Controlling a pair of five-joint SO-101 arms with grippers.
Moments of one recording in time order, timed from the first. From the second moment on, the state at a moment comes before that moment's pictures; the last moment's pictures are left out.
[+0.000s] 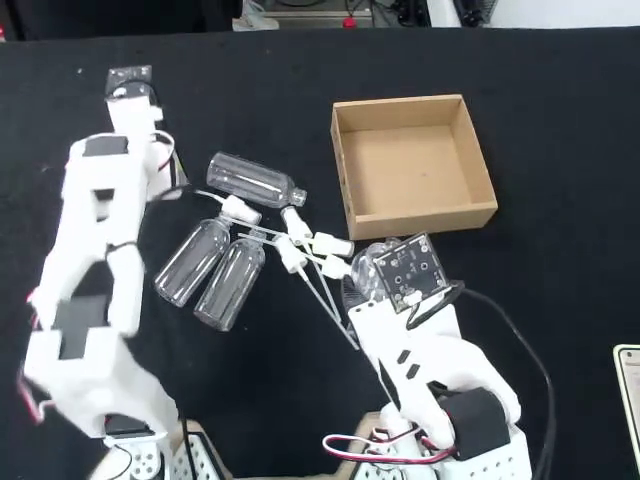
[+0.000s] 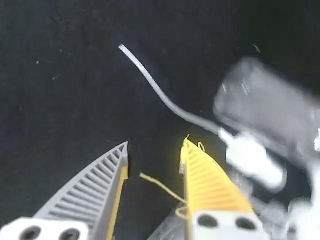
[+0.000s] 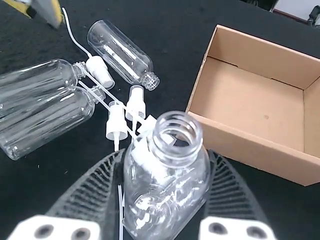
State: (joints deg) left arm -10.7 12.2 2.3 58.3 2.2; right arm -18.0 -95.3 68.9 71.1 8.7
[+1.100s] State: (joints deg) left arm -12.1 42.5 -31.3 68.7 14.0; right arm -18.0 -95.3 68.9 71.1 8.7
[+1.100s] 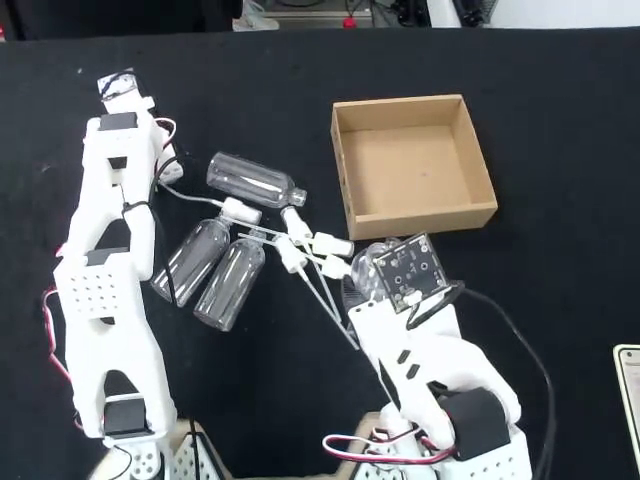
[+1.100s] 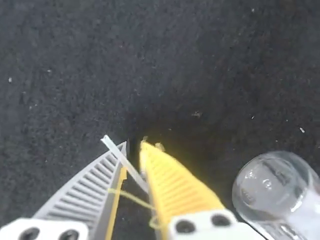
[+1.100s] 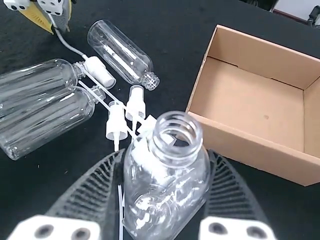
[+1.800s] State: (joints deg) left arm -31.8 39.9 -41.5 85.6 14.1; right arm -18.0 -95.3 68.9 71.1 8.7
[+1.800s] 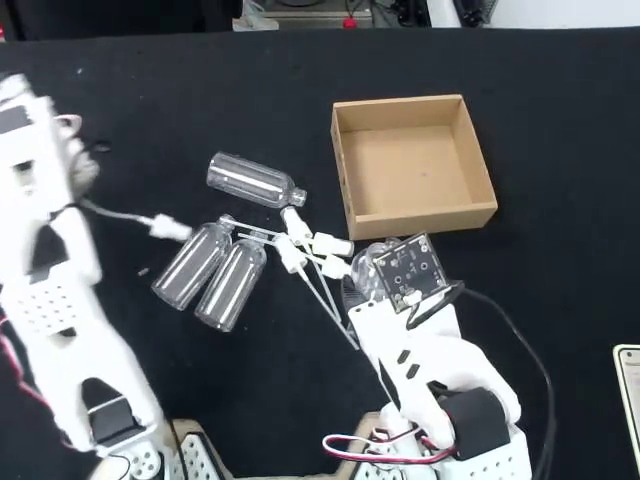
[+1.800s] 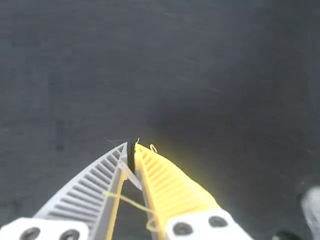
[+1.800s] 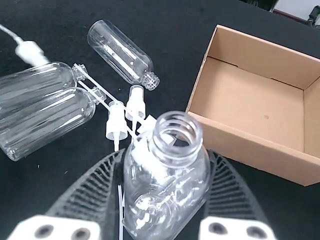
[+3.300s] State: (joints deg) left arm -30.2 -1.5 -3.3 93.6 -58.8; right arm -18.0 -95.4 69.7 71.1 8.7
